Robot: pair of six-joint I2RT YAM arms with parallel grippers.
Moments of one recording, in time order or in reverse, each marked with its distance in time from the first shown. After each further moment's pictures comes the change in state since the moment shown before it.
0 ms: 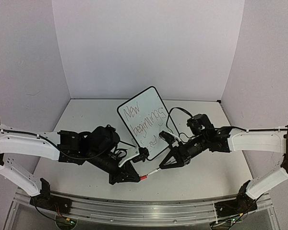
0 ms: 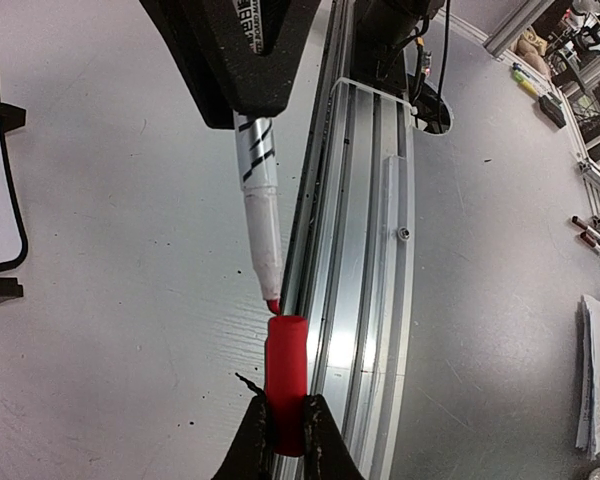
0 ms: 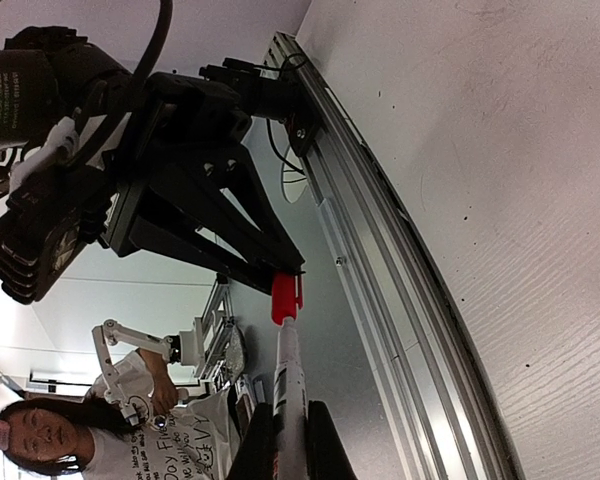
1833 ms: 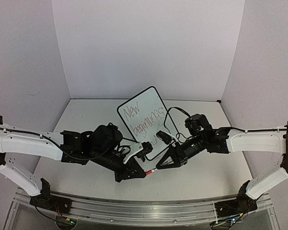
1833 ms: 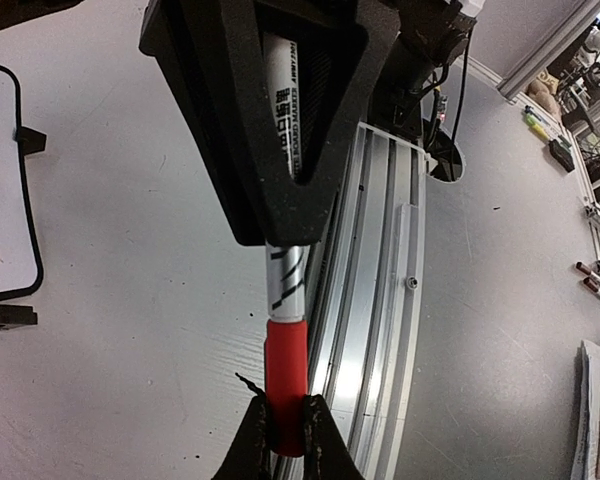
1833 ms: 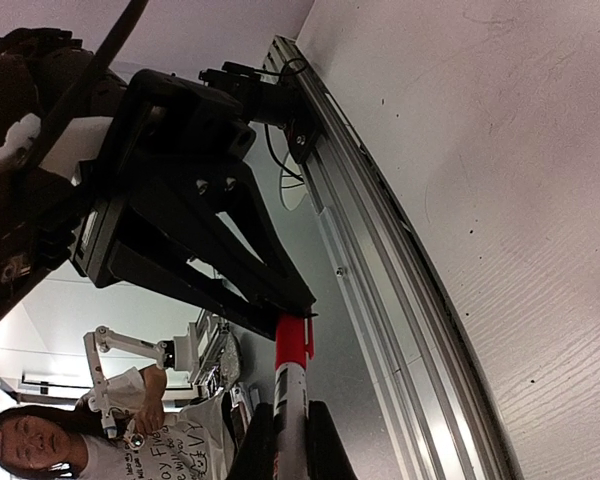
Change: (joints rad) left arm -0.003 0.031 0.020 0.099 -0.053 -0.076; right arm 0.045 0.010 0.011 0.051 0.043 0.041
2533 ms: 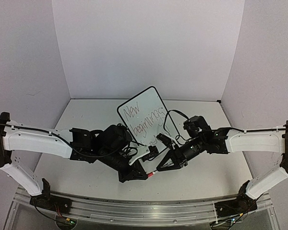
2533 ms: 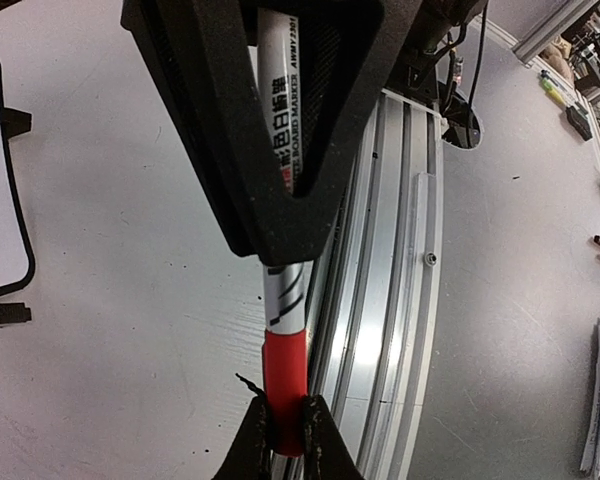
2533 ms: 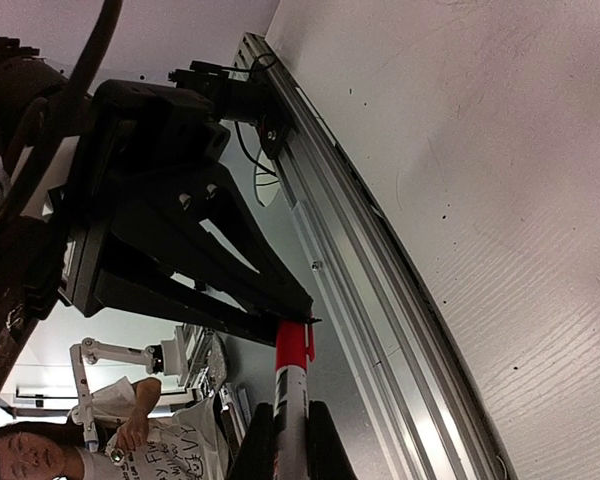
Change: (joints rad) left arm -0.004 0.099 0.098 -0.104 -0.002 0.056; right arm 0.010 0.011 0.000 -0.050 0.045 -0.015
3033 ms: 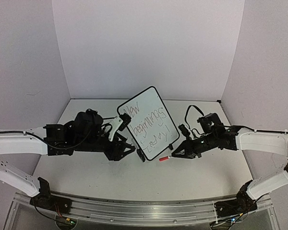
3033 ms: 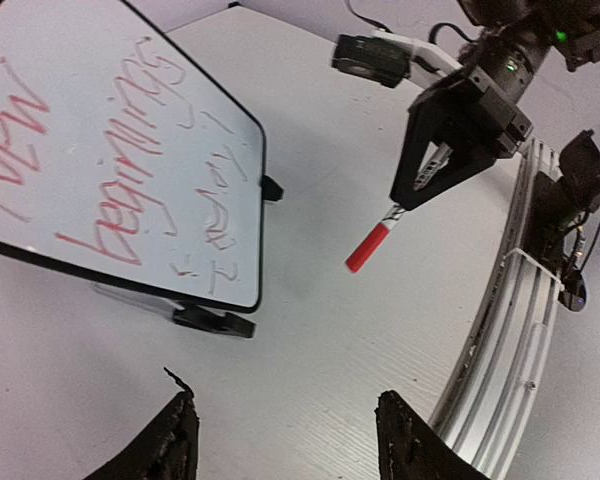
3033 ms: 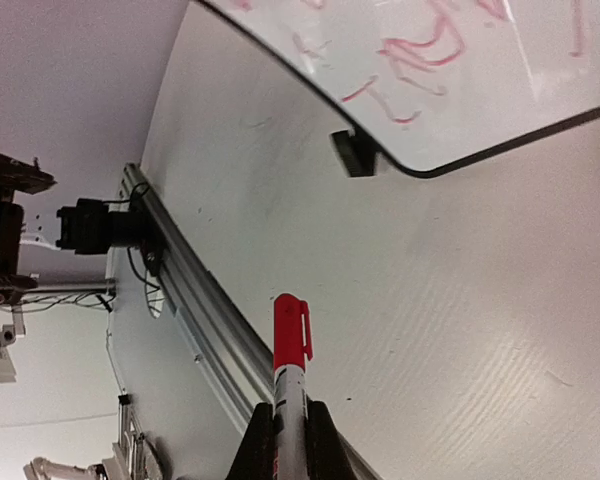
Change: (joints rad) left arm 0.120 -0.254 -0.141 0.120 -0.313 -0.105; right arm -0.192 -0.100 -0.067 -0.102 0.324 -0.042
